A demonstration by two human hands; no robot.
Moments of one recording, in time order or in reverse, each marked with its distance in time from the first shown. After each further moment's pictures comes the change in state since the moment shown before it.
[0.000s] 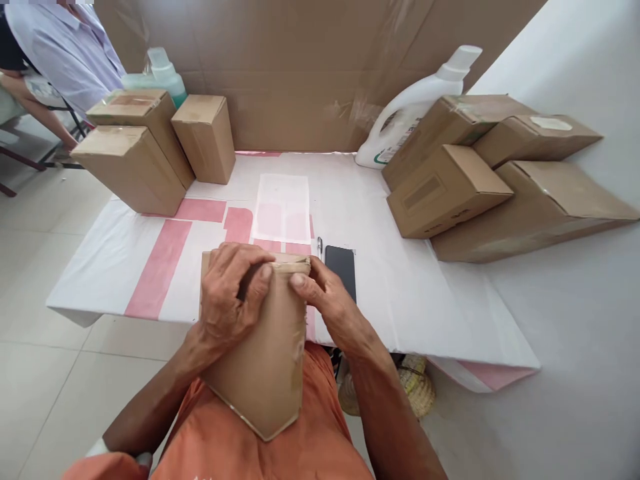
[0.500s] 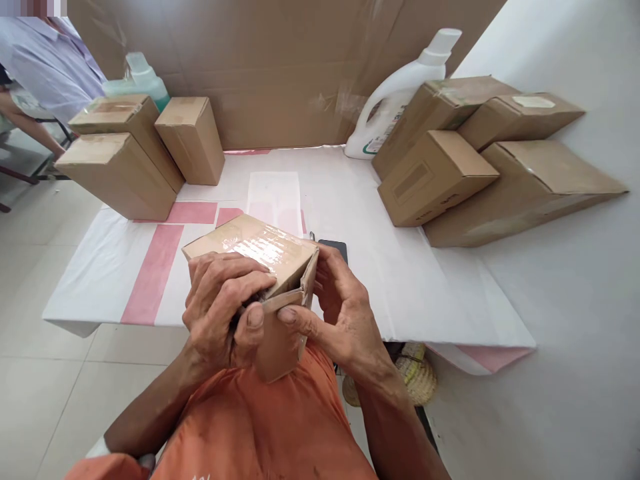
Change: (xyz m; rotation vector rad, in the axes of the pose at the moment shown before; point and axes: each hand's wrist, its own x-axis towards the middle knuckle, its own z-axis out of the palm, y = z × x) left_hand 0.004 0.015 0.008 -0.046 0.257 0.283; right_hand -0.027 -0.024 0.011 -0.015 0.108 -0.286
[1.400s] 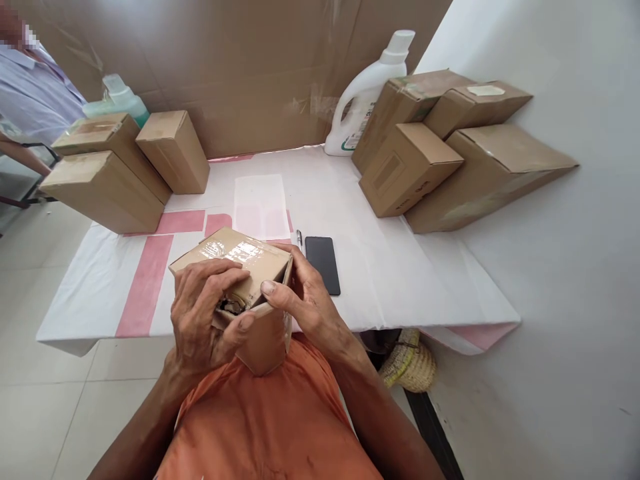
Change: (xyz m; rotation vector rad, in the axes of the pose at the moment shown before) left_hand -0.008 0.001 -0.022 0.084 -0.290 -0.054; right_hand 0.004 0.005 0.003 0.086 -0.054 0.058
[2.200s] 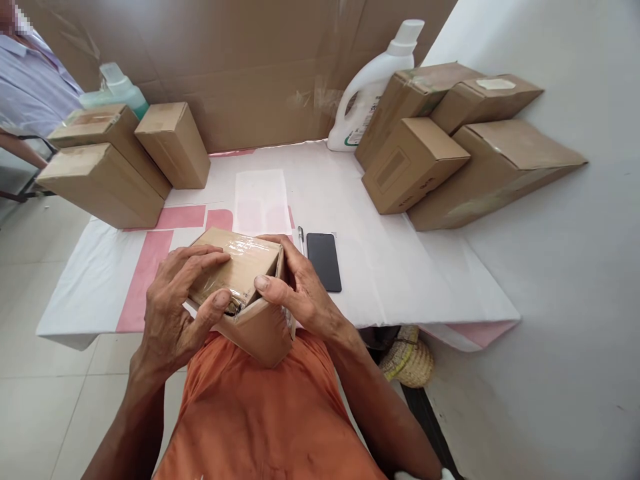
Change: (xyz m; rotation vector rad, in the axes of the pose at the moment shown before) left_hand 0.008 -0.013 -0.034 -0.074 -0.253 -0.284; right_hand 0.016 0.003 -0.001 -0.082 -0.094 -0.032
